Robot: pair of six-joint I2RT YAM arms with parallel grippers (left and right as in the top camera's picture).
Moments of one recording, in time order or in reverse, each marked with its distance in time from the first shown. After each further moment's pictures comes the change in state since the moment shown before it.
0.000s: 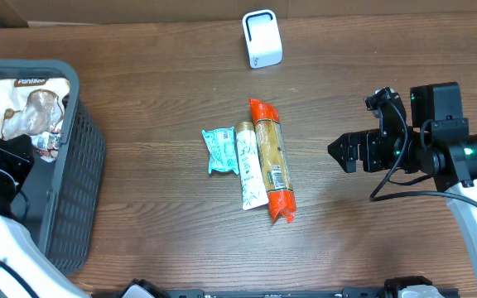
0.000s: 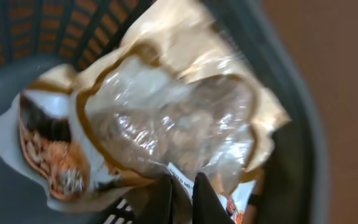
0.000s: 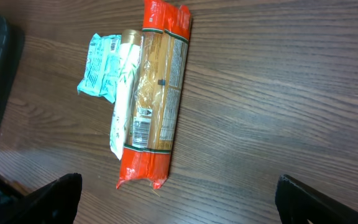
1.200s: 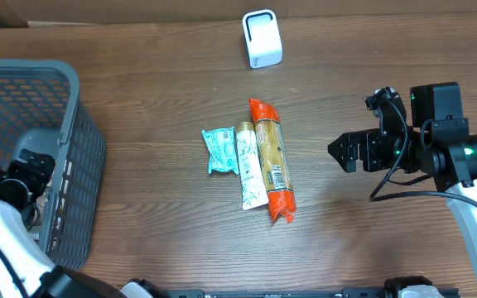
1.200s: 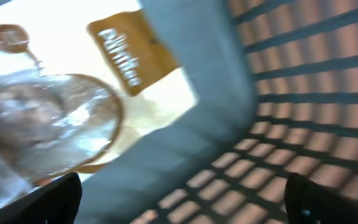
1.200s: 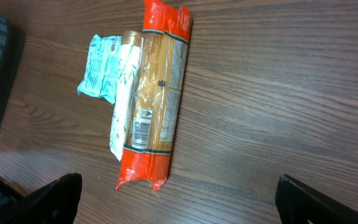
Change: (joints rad) left arm -0.039 0.203 0.011 -0.244 -0.394 0.032; right arm 0.000 0.000 0.000 0.009 0.000 0.000
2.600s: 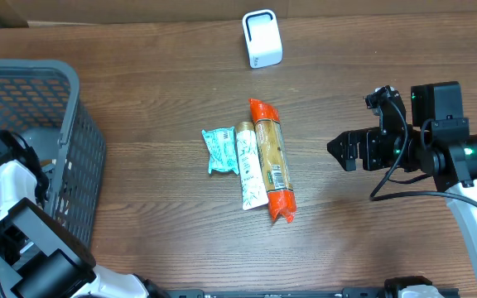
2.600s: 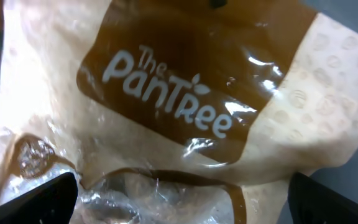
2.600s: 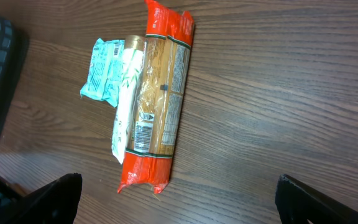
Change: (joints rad) left arm -0.143 0.344 0.008 0.171 -0.481 0.452; right arm 0.000 0.000 0.000 0.011 -0.008 0.001
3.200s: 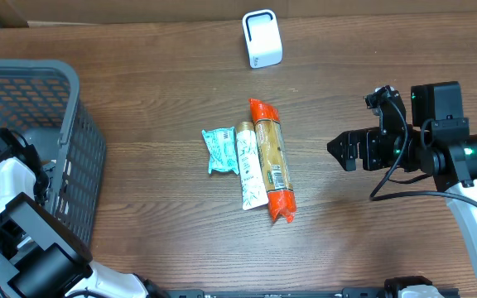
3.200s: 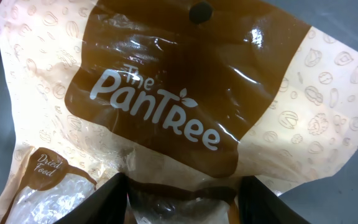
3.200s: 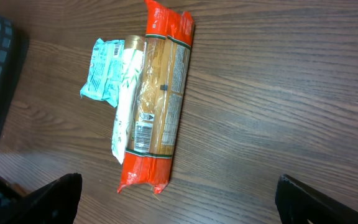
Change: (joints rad) left arm -0.002 0.039 0.023 0.000 0.011 0.020; right arm 0.000 0.000 0.000 0.000 0.000 0.000
